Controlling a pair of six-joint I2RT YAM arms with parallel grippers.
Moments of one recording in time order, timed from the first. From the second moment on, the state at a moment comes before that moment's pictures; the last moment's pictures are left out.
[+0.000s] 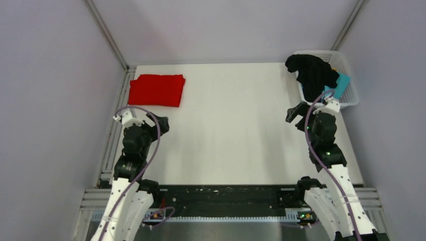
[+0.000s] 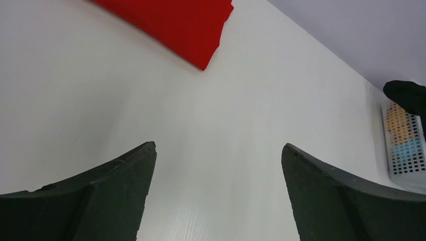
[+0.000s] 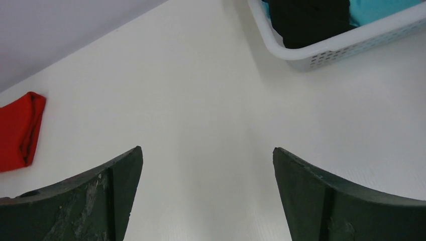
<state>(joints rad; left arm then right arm) -0.12 0.52 0.52 -0.28 -0.15 -0.63 0.09 0.65 0.59 -0.25 0.19 0.46</state>
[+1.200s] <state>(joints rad) -0.12 0.46 0.43 -0.15 -0.38 -0.66 -0.15 2.18 1.90 -0.33 0.22 0.20</state>
